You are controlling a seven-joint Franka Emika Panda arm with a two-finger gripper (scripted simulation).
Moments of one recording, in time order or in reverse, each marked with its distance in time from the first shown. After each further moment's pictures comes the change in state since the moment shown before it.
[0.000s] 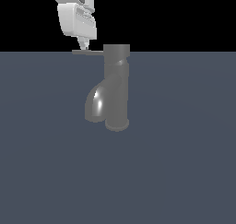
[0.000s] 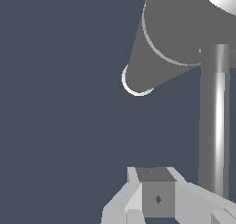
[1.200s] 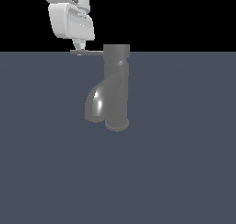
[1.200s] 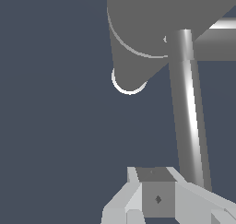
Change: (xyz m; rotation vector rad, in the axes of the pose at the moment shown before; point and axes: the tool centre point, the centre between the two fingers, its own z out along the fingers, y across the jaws) arm -0.004 0.026 0.006 0.011 0.004 0.036
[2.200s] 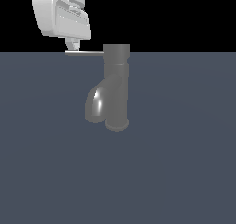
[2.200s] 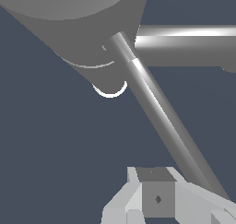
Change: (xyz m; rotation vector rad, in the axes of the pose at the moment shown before) arm 0.008 0.054 0.000 0.000 0.001 0.008
